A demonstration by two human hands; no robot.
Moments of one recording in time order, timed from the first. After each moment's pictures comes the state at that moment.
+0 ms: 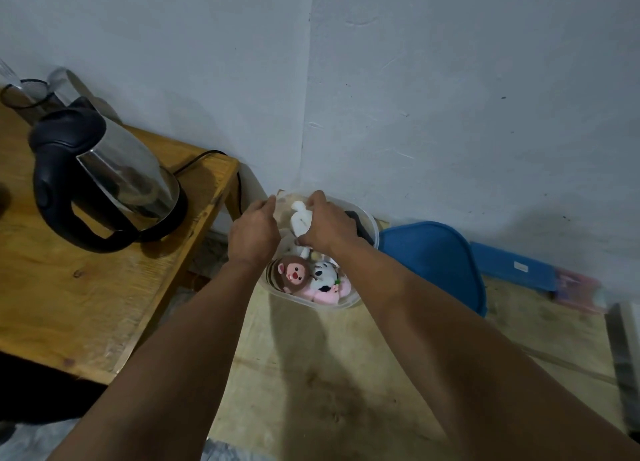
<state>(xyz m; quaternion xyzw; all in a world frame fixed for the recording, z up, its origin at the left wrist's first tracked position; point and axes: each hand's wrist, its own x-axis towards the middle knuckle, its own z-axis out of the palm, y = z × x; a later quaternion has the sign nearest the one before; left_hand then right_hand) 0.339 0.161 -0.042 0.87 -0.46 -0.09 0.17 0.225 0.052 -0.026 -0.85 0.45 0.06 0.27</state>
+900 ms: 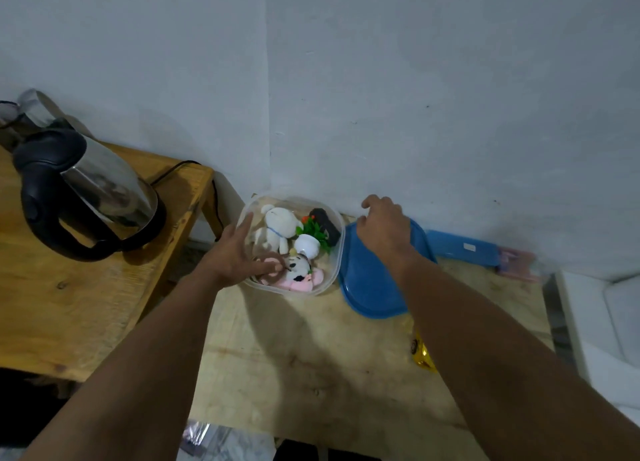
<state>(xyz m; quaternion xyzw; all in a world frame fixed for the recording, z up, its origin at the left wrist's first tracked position) 0.344 0.199 -0.040 0.79 -0.45 -0.37 0.19 0.085 0.023 0.019 -0.81 0.57 -0.03 0.13</state>
